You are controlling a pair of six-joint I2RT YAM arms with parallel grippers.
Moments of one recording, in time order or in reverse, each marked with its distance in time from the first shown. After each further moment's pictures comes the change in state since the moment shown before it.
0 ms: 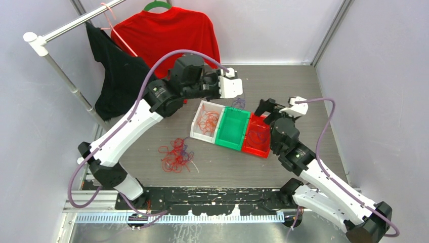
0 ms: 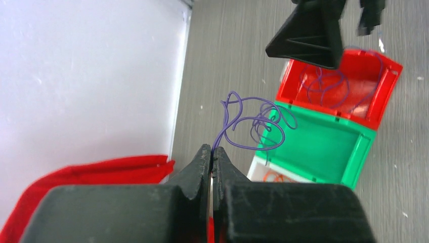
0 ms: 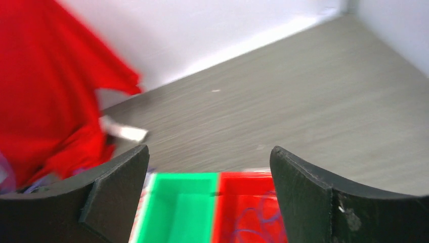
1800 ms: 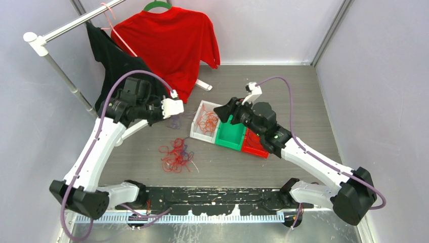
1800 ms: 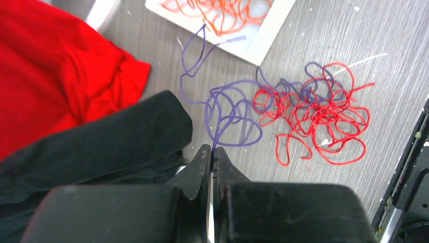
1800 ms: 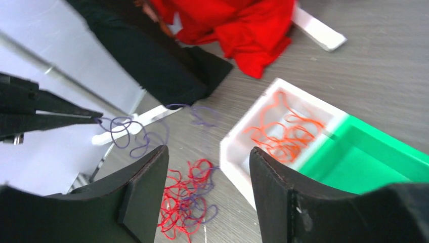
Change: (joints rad) left arm 0.555 -0.328 -0.552 -0.356 0.184 0.249; right arm -0.031 0.336 0.146 0.037 -0.737 0.208
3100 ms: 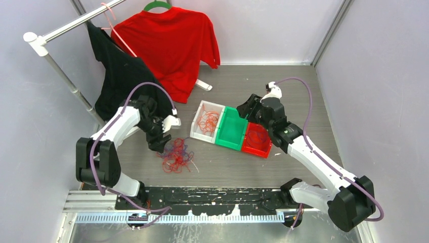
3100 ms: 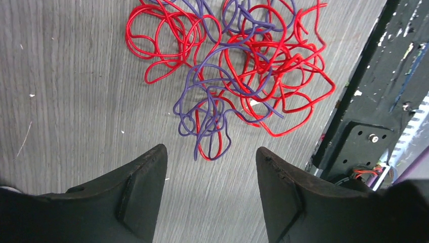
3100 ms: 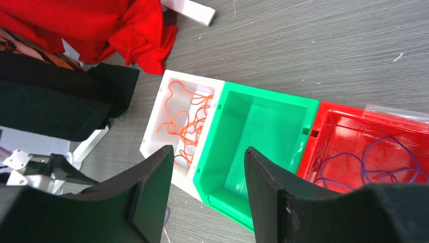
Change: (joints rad) left arm 0.152 0.261 -0.266 -0.087 0.056 0.068; right arm -0.187 -0.019 0.012 -0.264 0.082 0.097
